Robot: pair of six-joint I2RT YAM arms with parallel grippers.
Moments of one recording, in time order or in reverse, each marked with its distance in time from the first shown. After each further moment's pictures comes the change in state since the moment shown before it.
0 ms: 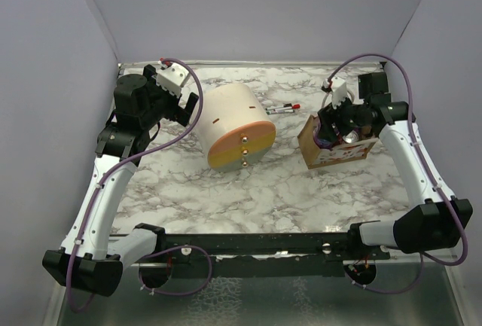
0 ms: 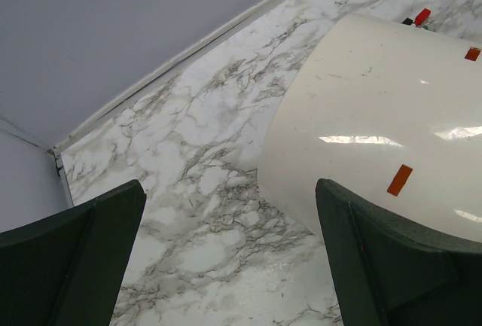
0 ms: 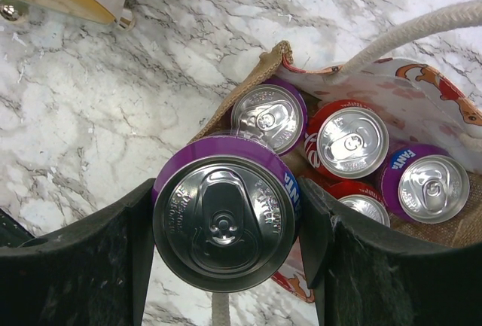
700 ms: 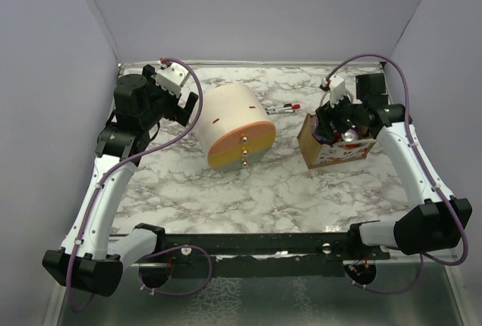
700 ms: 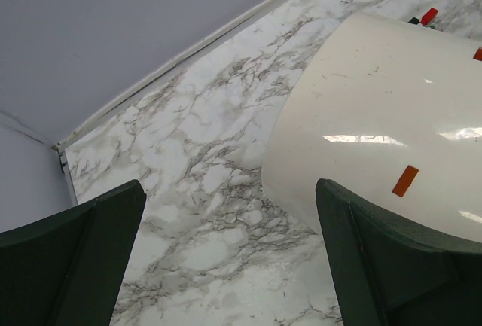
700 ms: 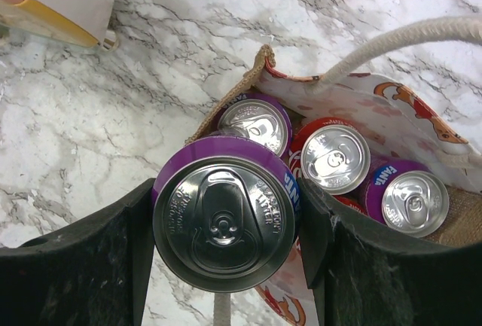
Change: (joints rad) left arm 0.000 0.000 0.000 0.000 -0.016 -0.001; right arm 0.016 0.002 -0.032 0.097 0.024 0.008
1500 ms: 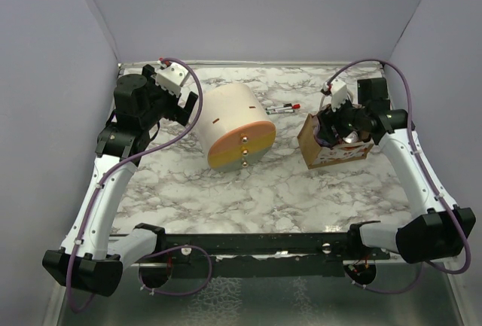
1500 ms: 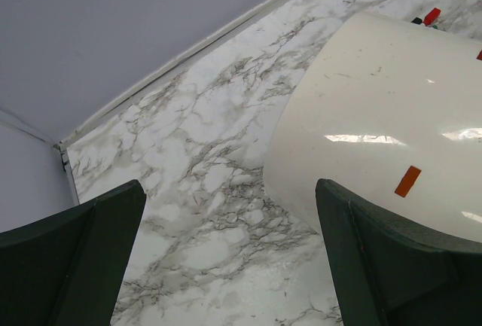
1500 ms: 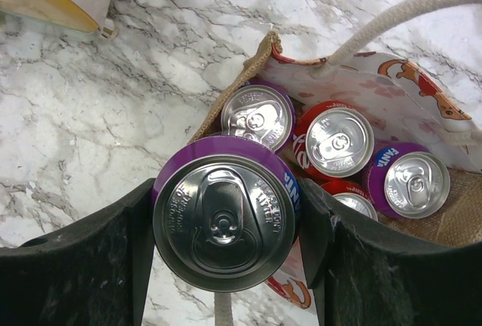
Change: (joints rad) left arm 0.000 0.000 0.000 0.000 -0.006 0.000; right arm 0.008 -0.066 -0.045 0.002 0.040 0.012
